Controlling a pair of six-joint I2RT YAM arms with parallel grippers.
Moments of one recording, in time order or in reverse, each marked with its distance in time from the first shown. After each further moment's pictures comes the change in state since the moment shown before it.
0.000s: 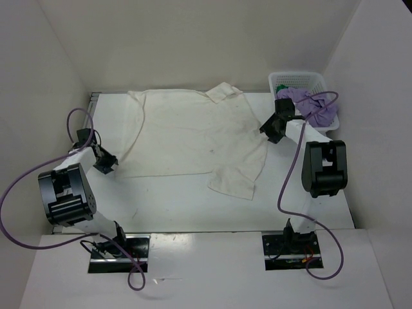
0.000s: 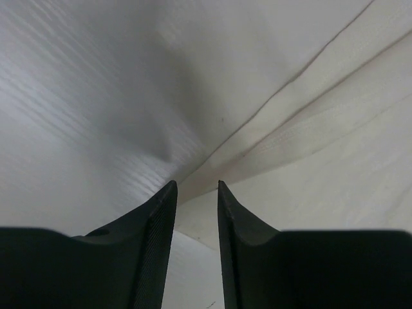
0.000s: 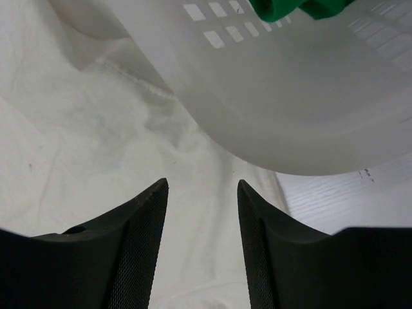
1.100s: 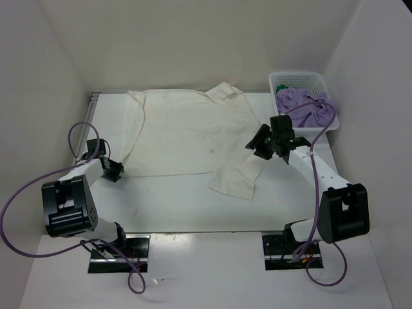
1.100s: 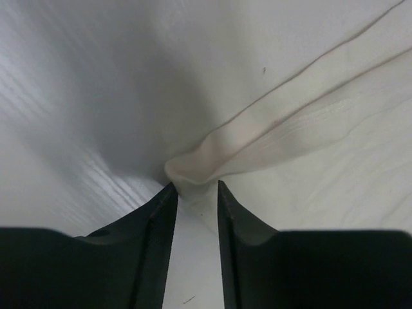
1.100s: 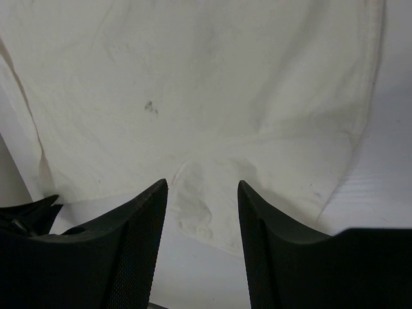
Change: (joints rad) left arm -0.078 -0.119 -0.185 0.043 -0.087 -0.266; right arm 0.153 -0.455 -0.327 -0.010 -0.199 -0.015
